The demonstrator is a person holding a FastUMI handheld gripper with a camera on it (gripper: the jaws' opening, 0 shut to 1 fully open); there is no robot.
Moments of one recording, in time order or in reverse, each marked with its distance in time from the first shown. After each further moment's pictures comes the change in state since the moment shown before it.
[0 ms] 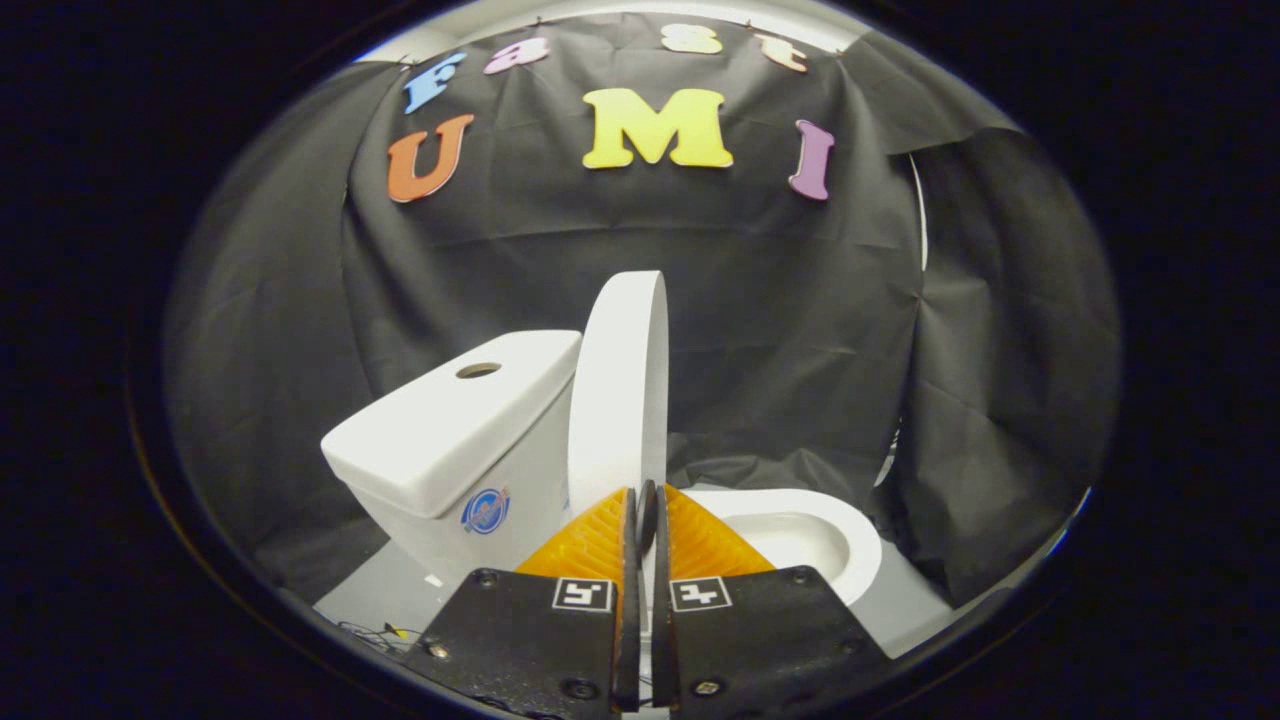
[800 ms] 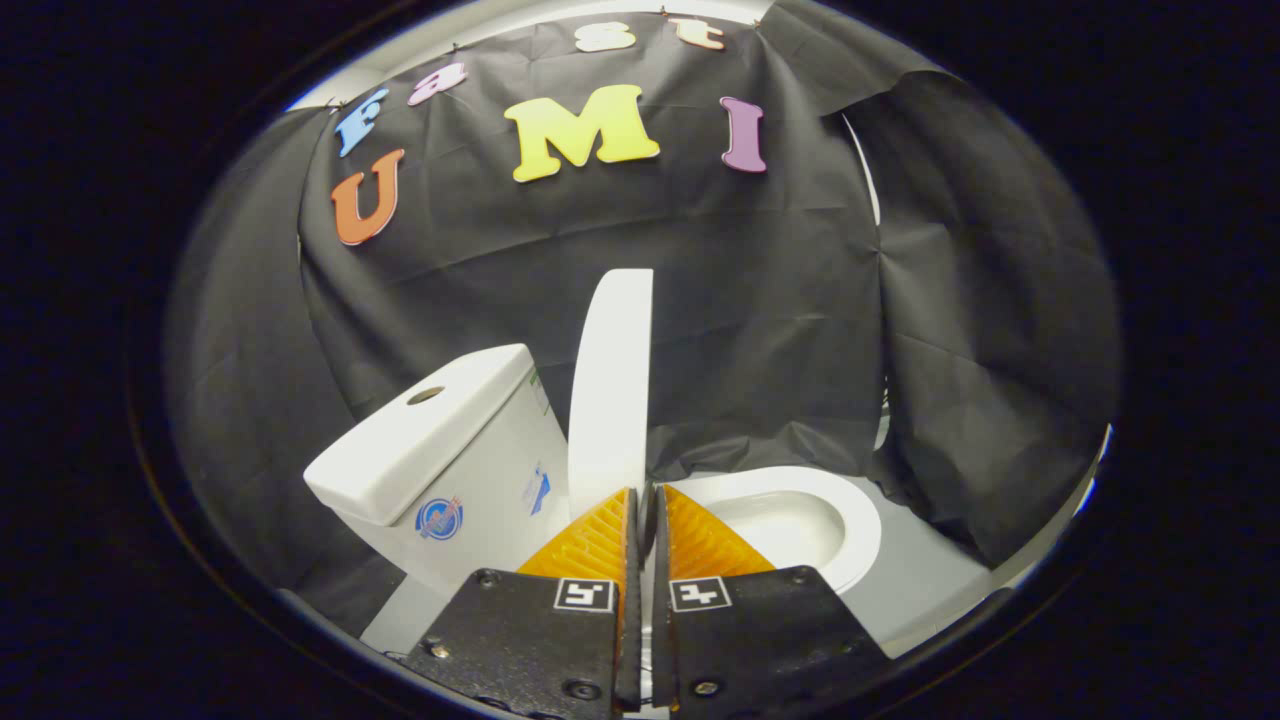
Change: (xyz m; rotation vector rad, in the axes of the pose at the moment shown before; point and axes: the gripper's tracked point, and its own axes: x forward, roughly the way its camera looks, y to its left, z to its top) arm -0.002 -0.059 -0.007 0.198 0.009 -0.015
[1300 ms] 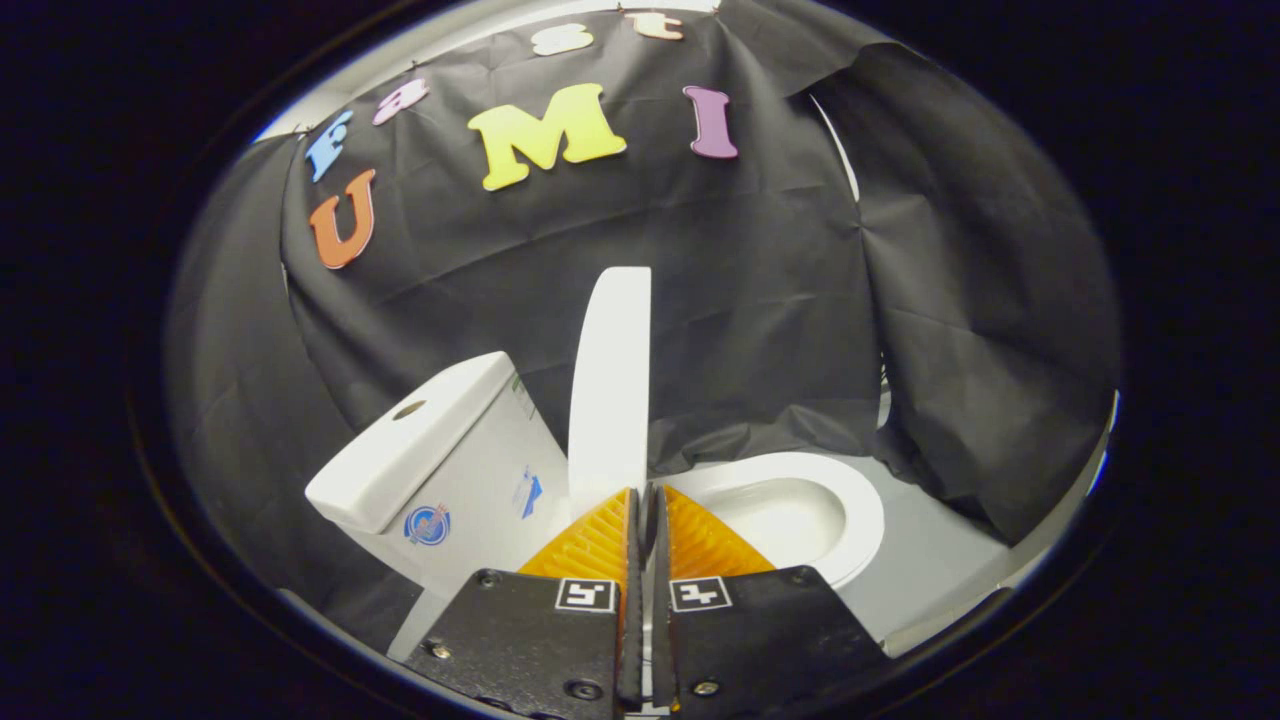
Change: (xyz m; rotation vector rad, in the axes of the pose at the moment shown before) arm 0.000 -0.027 0.001 0.083 0.013 0.006
